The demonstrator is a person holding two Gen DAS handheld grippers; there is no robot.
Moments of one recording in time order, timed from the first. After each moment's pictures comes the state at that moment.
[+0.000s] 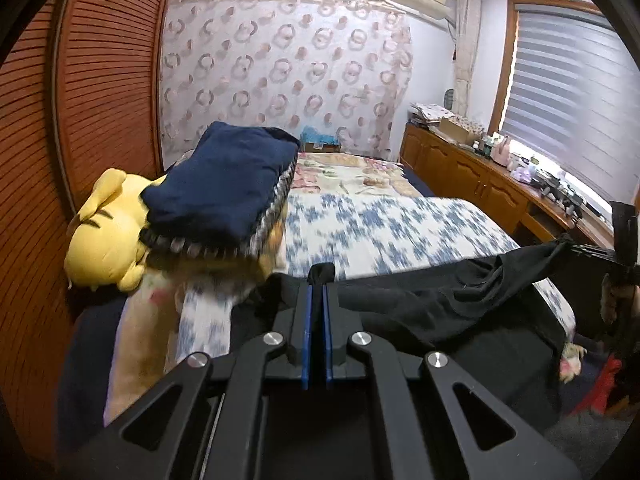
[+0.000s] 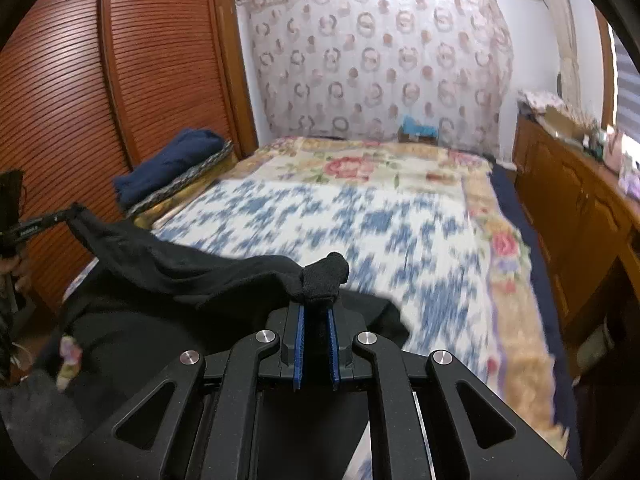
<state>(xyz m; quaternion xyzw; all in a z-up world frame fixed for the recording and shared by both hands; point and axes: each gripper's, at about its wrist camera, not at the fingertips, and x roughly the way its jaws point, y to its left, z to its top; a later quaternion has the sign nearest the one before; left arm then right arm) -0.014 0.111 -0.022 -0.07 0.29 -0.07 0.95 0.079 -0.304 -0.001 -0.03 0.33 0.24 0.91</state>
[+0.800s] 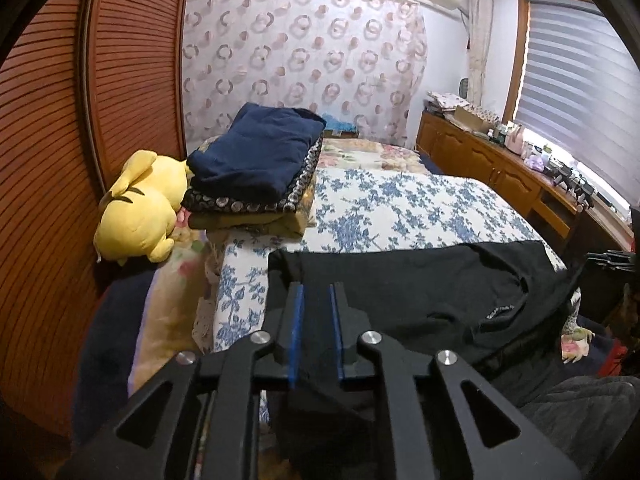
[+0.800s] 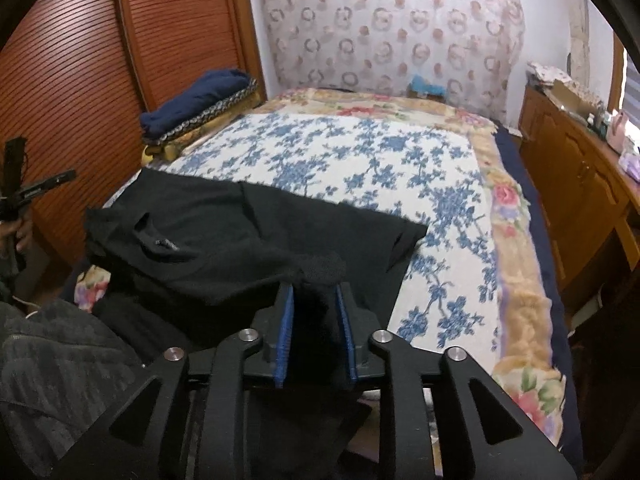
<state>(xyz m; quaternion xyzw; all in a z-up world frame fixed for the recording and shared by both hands) -0.062 0.130 -0.034 -0.06 0.31 -0.04 0.95 -0.004 -0.308 -0.018 -0.07 0.39 0.25 0.88</state>
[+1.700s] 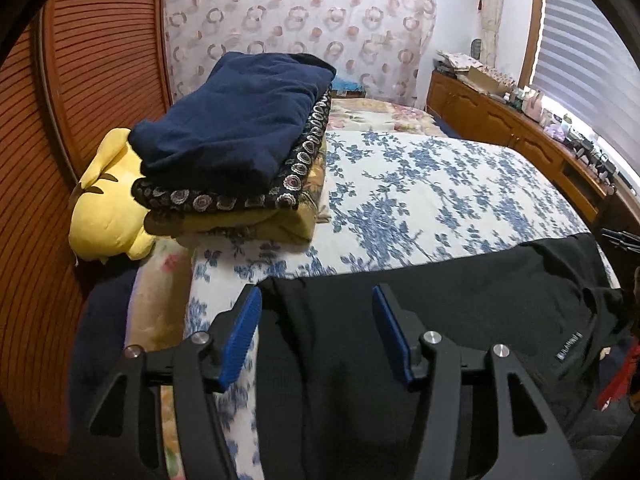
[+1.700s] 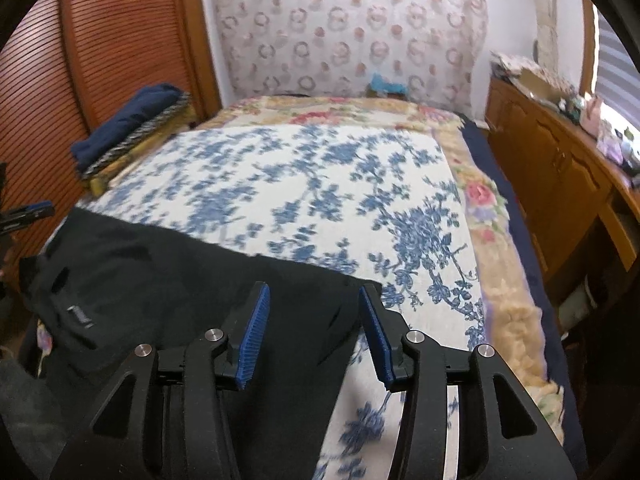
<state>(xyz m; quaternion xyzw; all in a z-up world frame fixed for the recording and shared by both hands) 0.063 0.134 -0.088 -0.04 0.39 -0.04 0.92 0.099 -0.316 -0.060 -0.05 0.40 0.17 0.90</state>
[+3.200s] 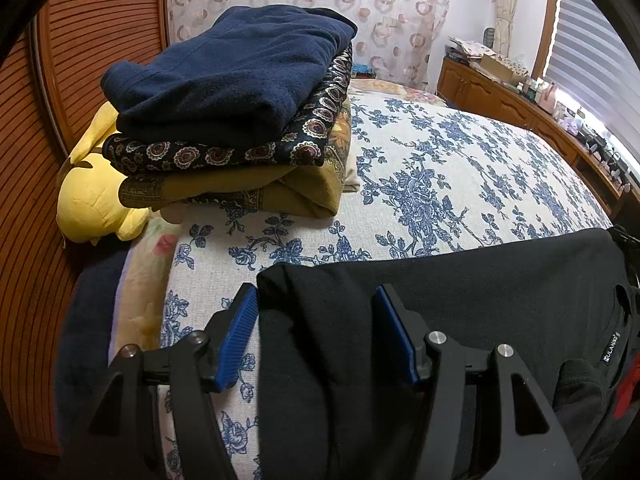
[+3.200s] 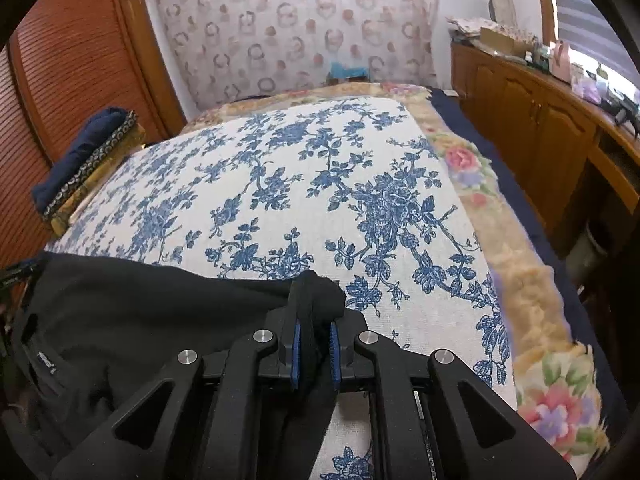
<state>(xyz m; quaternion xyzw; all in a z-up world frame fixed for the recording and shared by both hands) 0.086 0.147 -0.135 -0.05 0.42 -0.03 0.91 0.124 -0.335 -0.097 0.02 0.40 0.12 0.91</state>
